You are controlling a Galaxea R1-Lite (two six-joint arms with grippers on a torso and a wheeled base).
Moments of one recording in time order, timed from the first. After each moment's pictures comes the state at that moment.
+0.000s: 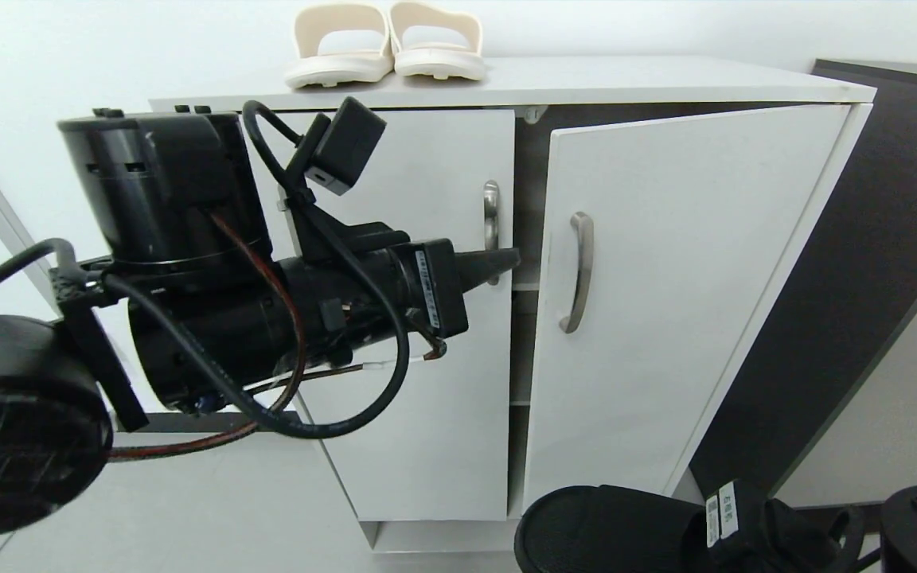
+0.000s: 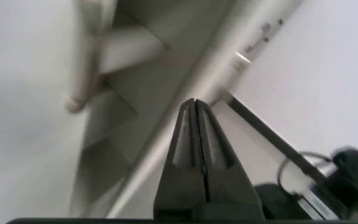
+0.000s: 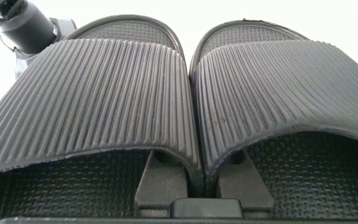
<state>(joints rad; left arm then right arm) -0.70 1.55 -0.98 -0.58 -0.26 -0.30 0.97 1.47 -0.25 -0.86 0.18 0.05</state>
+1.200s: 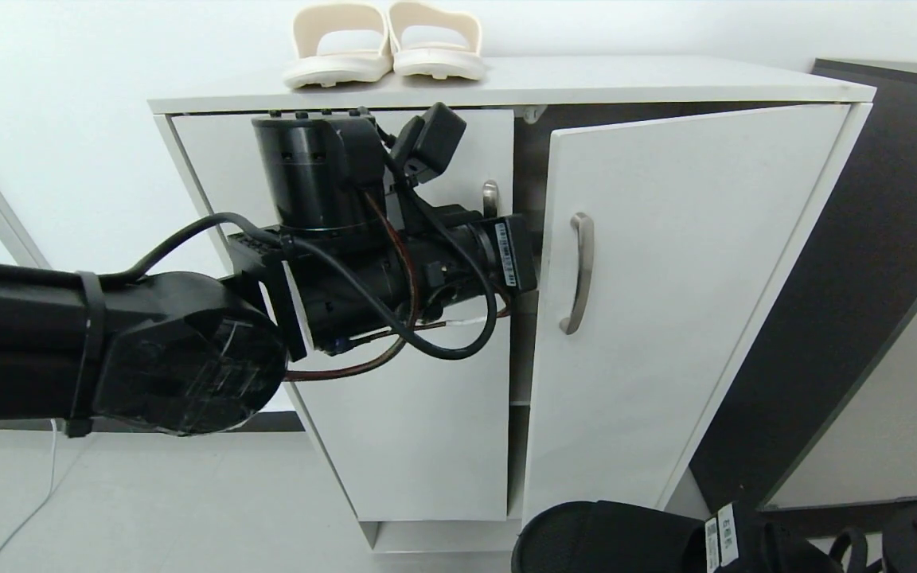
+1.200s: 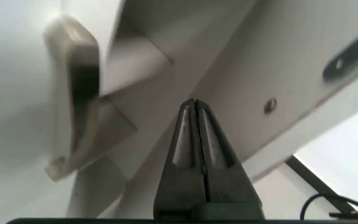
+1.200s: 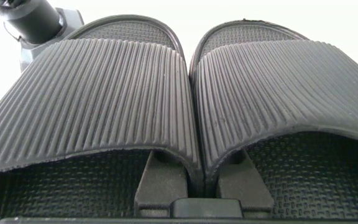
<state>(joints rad) -0.71 1.76 -1.19 -0.58 -0.26 -0.32 1.01 1.47 -0.23 -0.86 0.17 0.04</state>
